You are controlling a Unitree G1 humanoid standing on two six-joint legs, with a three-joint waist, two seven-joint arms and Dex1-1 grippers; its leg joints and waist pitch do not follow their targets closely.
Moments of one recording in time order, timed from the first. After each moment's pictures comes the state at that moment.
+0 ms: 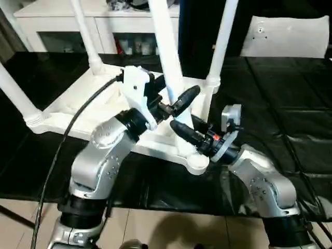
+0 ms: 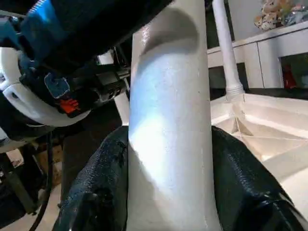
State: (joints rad) left arm -0.44 0.12 -0.10 -0.20 -0.38 0.41 -0.43; right arm -0.27 -0.16 0.06 -0.03 0.54 0.34 0.77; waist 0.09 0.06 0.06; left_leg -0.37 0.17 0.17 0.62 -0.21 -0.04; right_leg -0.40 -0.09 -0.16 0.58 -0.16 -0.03
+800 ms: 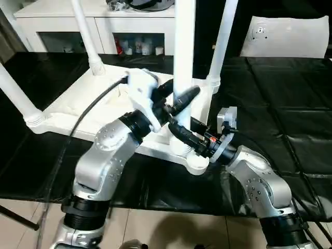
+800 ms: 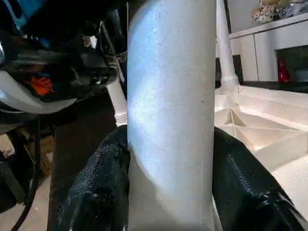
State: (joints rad) left arm -0.44 0.09 -0.06 -0.22 -0.49 0.52 -0.41; right arm -0.27 -0.16 0.09 0.03 0.48 0.30 0.77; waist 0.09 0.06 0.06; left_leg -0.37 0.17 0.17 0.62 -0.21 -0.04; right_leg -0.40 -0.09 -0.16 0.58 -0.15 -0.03
